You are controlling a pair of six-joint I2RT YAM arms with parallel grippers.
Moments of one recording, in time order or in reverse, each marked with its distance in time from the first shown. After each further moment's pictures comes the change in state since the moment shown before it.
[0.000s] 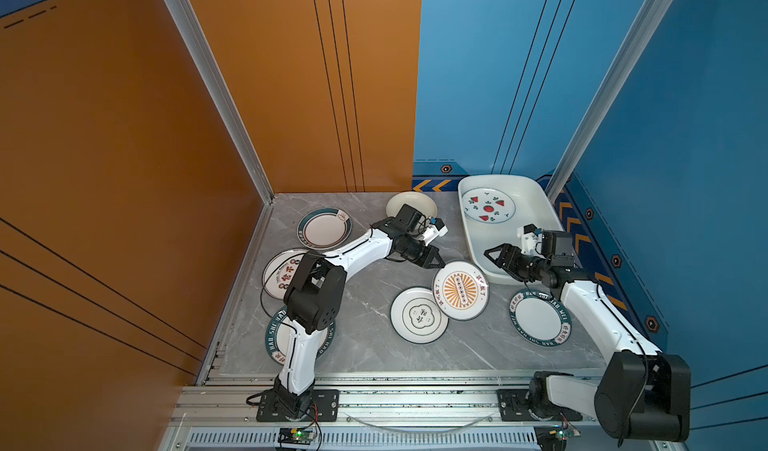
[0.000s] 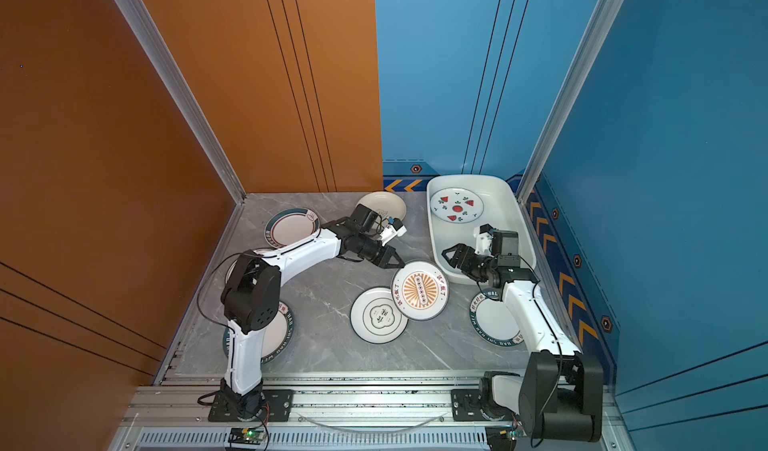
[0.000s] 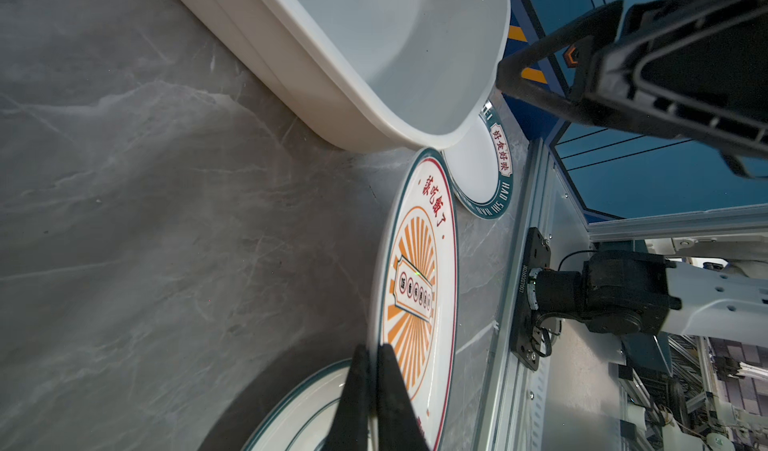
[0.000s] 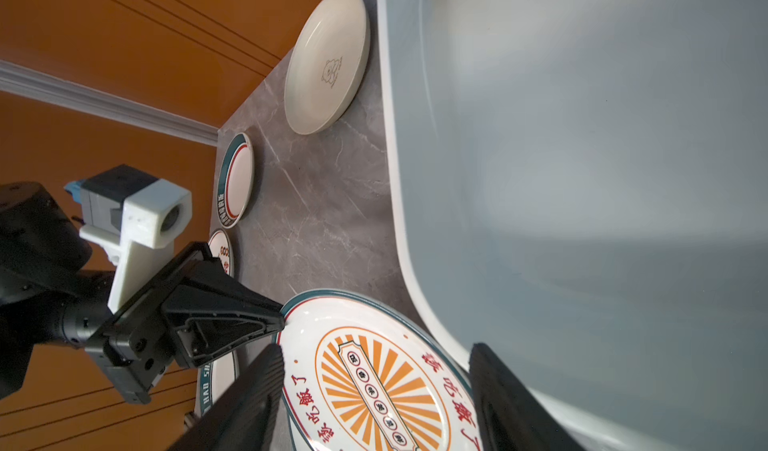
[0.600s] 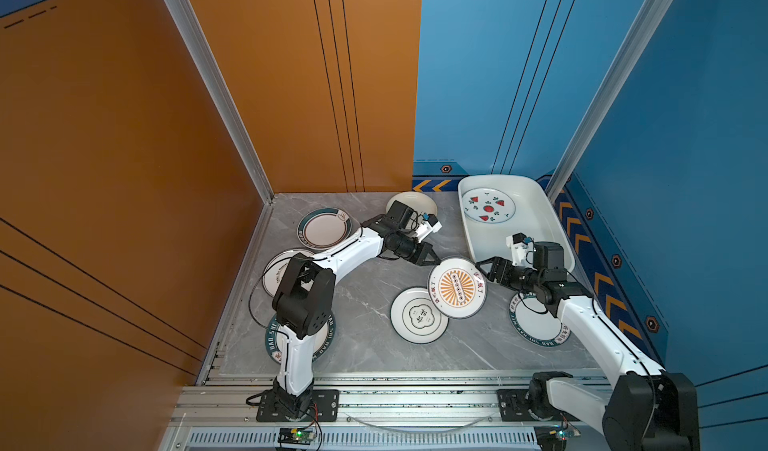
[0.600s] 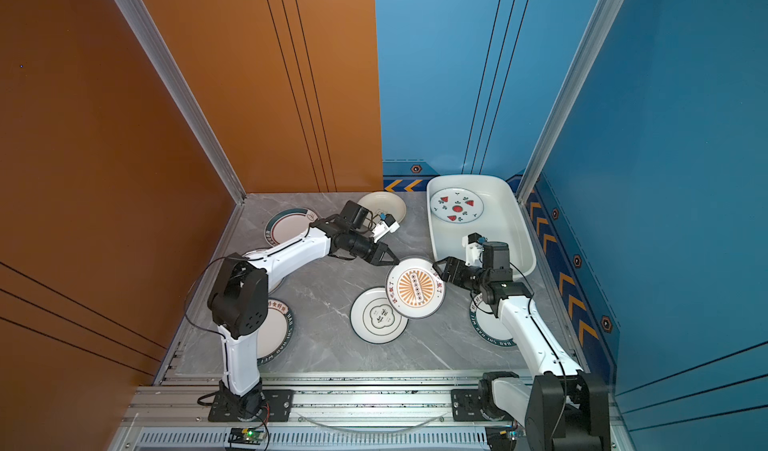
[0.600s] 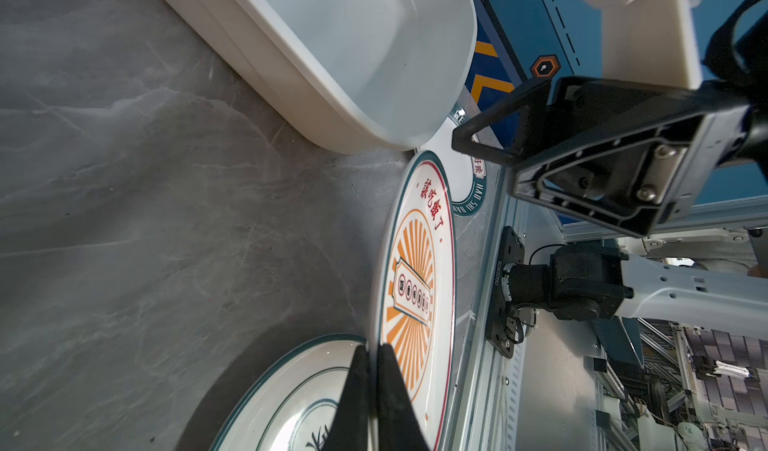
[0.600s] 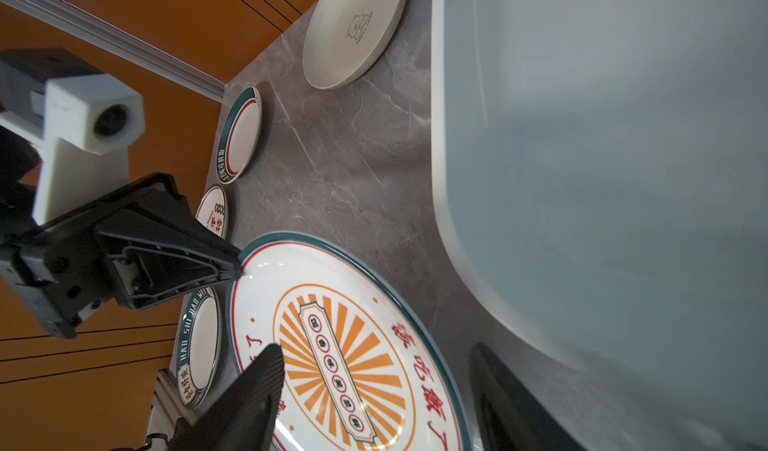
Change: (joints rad) left arm 0.043 -0.080 -0.043 -0.004 0.047 -0.001; right arm 0.060 -0.097 -0.124 0.033 0.016 -0.053
